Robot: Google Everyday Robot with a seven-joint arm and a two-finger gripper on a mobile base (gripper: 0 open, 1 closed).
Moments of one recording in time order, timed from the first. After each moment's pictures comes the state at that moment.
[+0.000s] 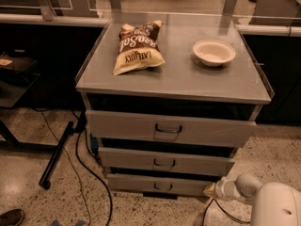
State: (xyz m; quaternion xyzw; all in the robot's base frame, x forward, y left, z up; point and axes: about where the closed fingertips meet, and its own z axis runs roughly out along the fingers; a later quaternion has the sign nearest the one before) arm 0.555 -0.316 0.161 0.30 0.91 0.29 0.08
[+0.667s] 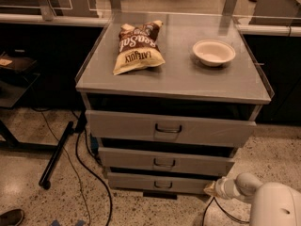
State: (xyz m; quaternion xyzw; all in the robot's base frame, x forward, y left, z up) arm 0.568 -0.319 0.162 0.31 0.90 0.29 0.09
